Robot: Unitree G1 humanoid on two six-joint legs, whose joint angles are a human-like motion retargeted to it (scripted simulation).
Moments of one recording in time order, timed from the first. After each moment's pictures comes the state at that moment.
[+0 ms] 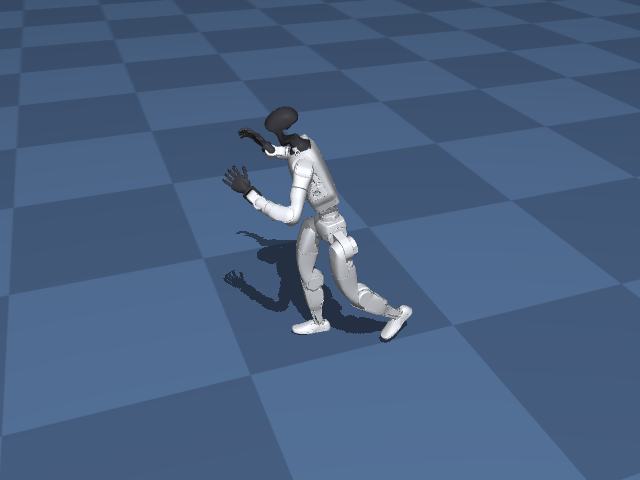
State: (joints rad) left arm -0.68 0.77 -0.44 -0.32 0.00 -0.25 0.26; right arm 0.05 -0.80 -0.48 -0.18 0.13 -0.21 -0.66; waist -0.42 0.03 0.30; left_leg 0.16 -0.03 0.04 0.55 -0.21 0.06; right_leg -0.19 -0.17 -0.23 0.21 -0.30 0.12
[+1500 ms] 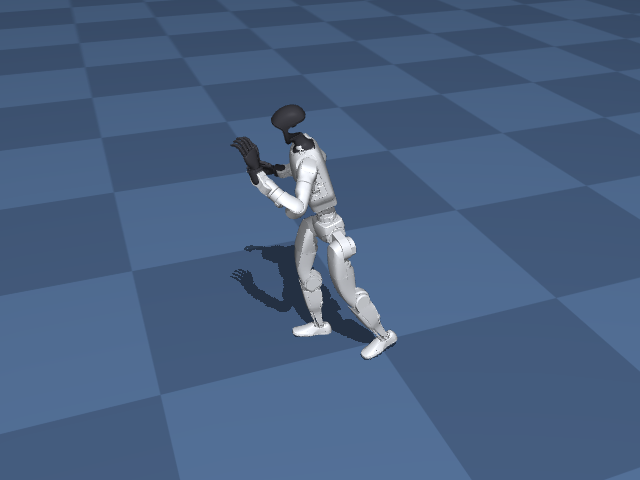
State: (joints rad) left arm -0.65 1.06 0.07 -0.49 0.31 -0.08 0.60; right arm 0.28 -0.60 -0.19 -0.03 0.35 -0.25 -0.43; waist -0.38 0.06 0.14; left_leg 0.04 0.05 0.01 0.25 -0.26 -0.08; right_leg -0.26 -0.14 -0.32 0.24 -0.25 0.05
